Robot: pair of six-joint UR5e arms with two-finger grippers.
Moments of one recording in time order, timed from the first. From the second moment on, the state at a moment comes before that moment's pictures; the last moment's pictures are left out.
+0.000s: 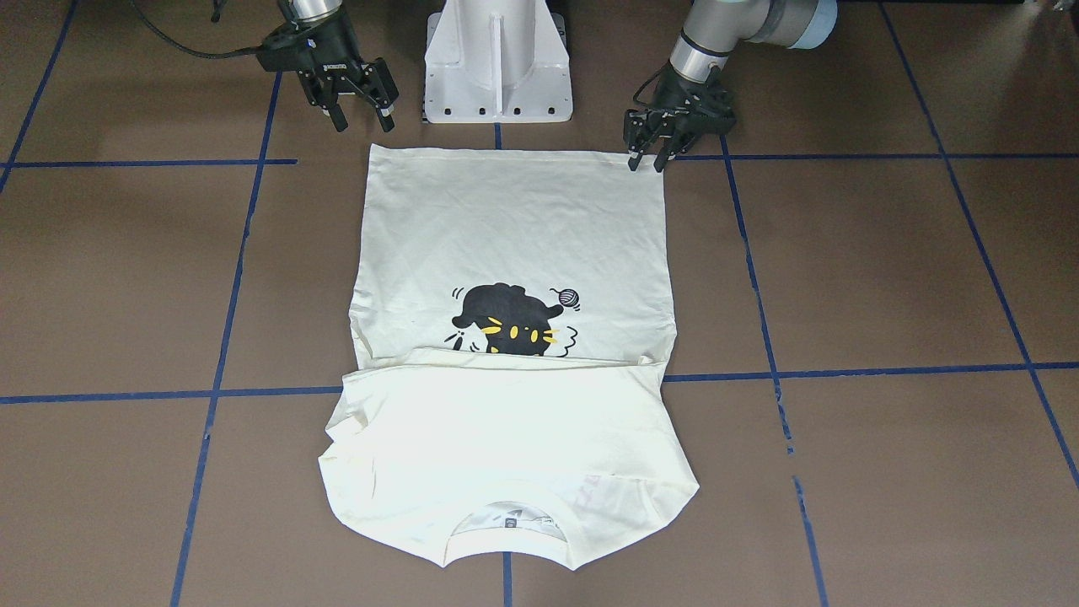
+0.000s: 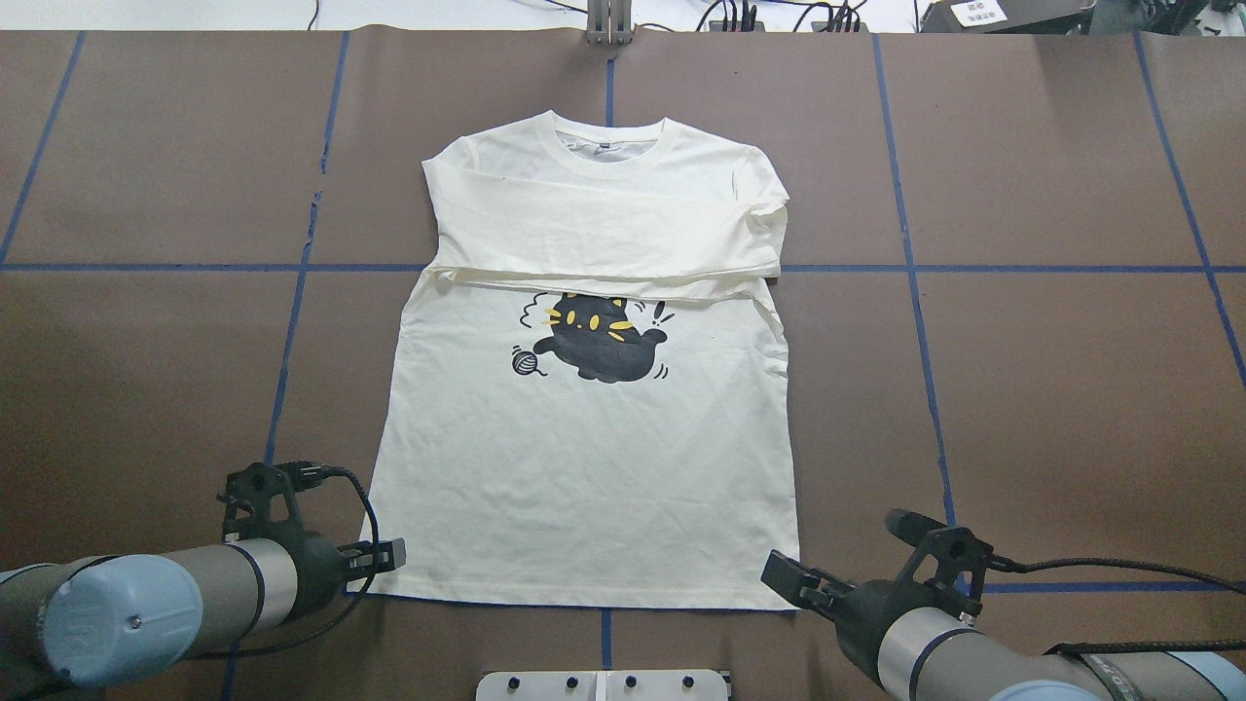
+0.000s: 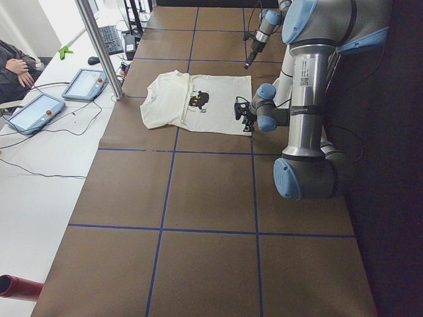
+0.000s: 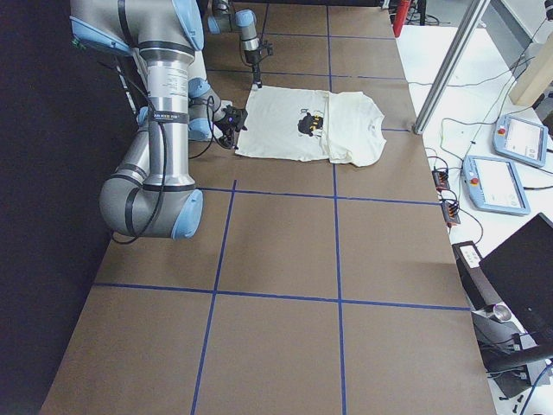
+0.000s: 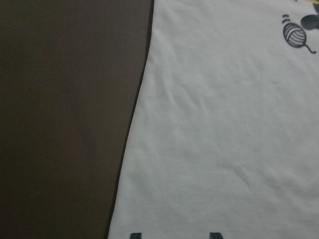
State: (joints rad) left arm -0.16 -1.57 -2.03 -2.14 -1.48 -1.61; right arm -0.04 -1.59 2.22 -1.22 1.16 1.95
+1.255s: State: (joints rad) left arm -0.13 -1.53 -2.05 -2.10 -1.48 -1.61; right arm -0.04 -1.60 2.22 -1.22 1.15 1.95
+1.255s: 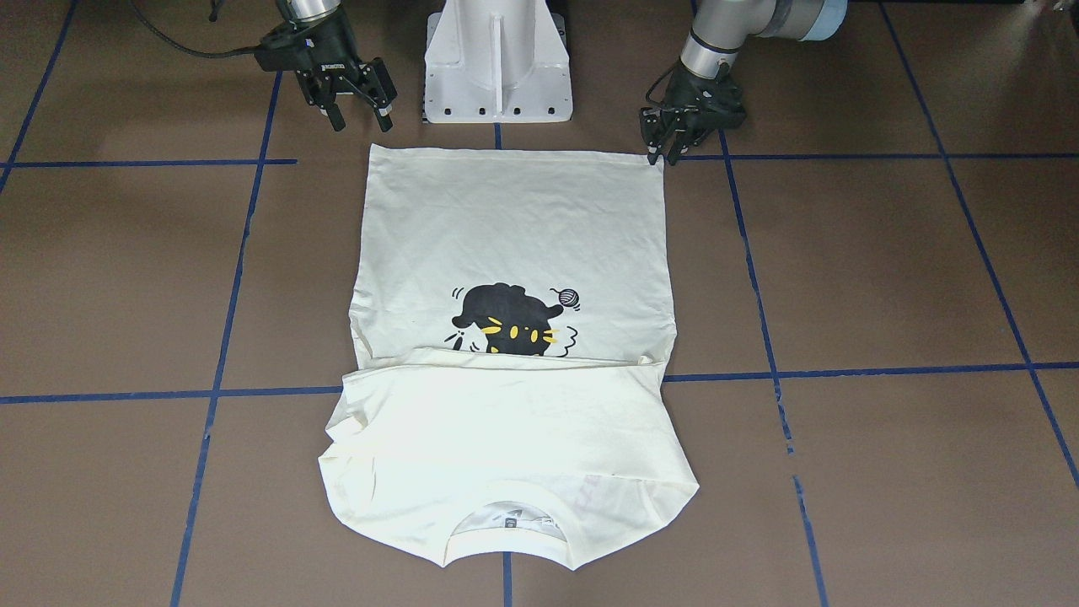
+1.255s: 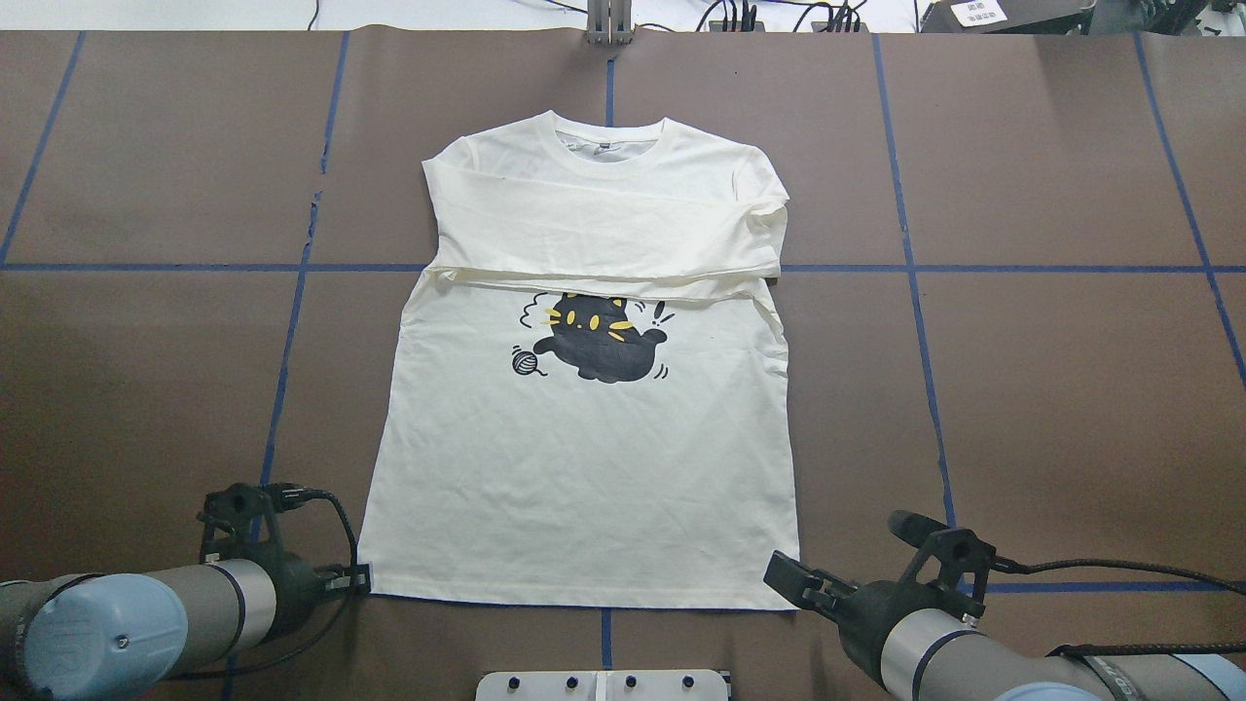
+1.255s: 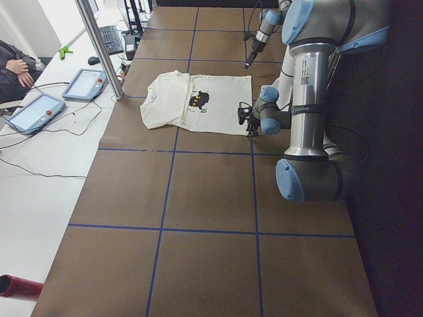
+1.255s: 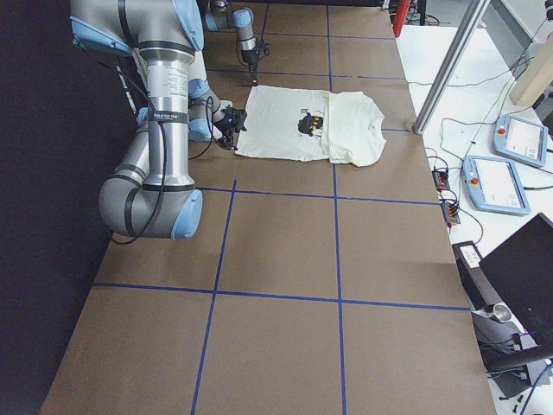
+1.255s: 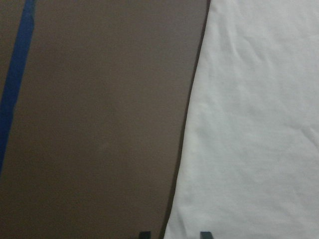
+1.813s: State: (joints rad) left arm -0.13 -1.53 -2.05 -2.10 -1.48 -1.61; right arm -0.04 -1.60 2.22 -1.22 1.15 1.95
